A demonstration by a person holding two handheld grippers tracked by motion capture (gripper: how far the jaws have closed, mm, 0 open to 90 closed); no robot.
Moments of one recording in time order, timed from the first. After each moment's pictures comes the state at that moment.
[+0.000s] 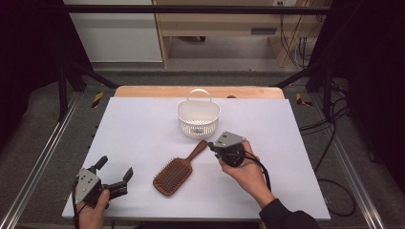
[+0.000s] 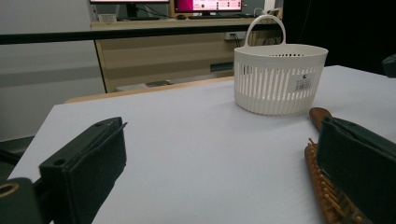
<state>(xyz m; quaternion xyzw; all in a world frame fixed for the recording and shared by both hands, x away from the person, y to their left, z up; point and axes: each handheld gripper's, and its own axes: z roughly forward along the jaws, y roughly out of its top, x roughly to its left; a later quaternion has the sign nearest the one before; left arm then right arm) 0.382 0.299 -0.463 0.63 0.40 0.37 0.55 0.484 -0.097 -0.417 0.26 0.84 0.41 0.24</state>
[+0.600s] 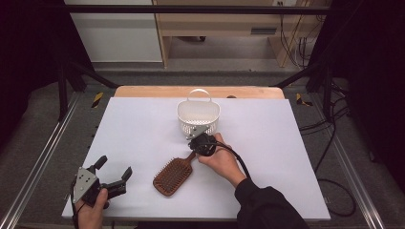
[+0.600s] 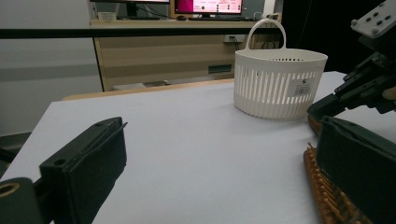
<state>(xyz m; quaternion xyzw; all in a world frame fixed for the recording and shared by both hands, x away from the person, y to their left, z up) 0.385 0.303 -0.463 0.62 0.40 0.36 0.56 0.538 -0.028 -0.454 0.24 0.89 0.34 0.18</state>
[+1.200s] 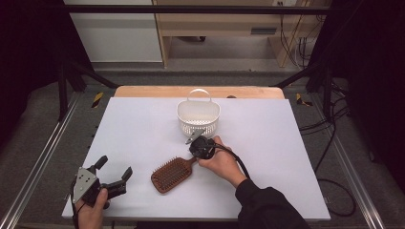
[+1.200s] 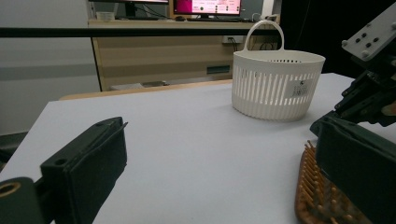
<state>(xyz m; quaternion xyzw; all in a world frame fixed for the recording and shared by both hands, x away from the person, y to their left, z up) 0.384 0.302 -0.463 0.62 0.40 0.36 0.57 0.532 -0.027 -0.462 0.23 0.92 0.29 0.15</state>
